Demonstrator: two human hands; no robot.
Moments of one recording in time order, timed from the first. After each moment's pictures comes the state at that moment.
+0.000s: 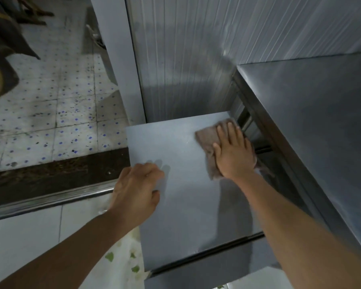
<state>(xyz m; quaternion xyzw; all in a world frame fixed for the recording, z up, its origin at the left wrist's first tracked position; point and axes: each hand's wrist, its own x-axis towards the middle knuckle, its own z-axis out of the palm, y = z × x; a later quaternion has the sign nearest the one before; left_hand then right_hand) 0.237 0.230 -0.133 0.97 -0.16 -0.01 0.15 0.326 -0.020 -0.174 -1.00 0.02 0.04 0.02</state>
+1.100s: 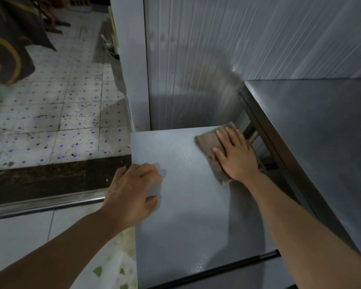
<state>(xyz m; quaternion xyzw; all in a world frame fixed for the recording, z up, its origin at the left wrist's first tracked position) 0.248 0.244 -0.146 0.98 -0.14 -0.01 0.16 0.366 -0.038 -0.183 -1.00 -0.09 0.01 0.03</state>
